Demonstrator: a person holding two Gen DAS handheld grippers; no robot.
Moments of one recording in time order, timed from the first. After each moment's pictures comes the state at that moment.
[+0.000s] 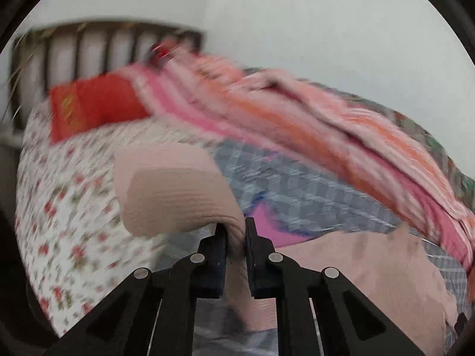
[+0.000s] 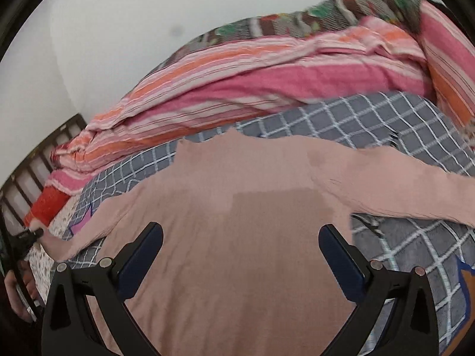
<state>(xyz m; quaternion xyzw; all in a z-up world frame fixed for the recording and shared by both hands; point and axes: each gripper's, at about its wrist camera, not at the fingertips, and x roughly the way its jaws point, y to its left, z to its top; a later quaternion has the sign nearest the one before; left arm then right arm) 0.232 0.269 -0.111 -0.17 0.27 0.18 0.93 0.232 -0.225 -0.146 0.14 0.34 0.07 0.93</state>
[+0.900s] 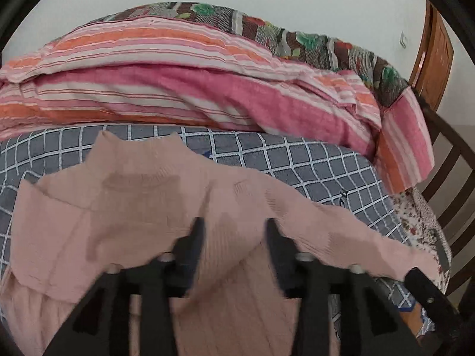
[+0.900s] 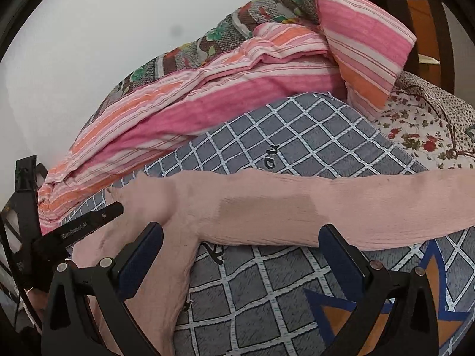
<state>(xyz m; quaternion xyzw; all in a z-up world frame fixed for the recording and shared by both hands) 0.320 -0.099 -0.140 -0.08 0.36 -0.16 0.92 0.216 -0.359 -0.141 0.19 0.31 -0.03 0.93</state>
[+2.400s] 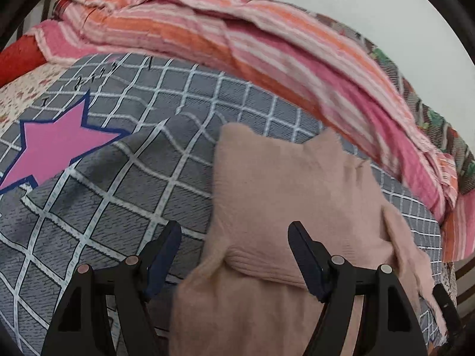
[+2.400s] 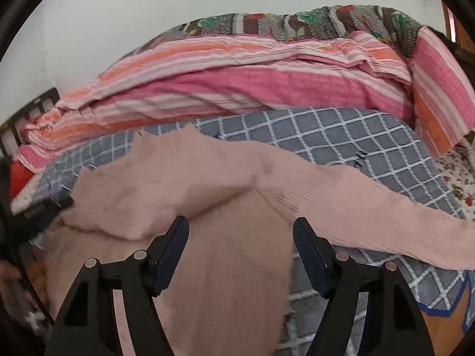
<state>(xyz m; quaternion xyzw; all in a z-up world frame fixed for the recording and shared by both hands) 0.317 0.116 -0.195 -0.21 0.39 0.05 0.89 0.262 -0.230 -0.143 0.05 0.36 0.03 0.93</state>
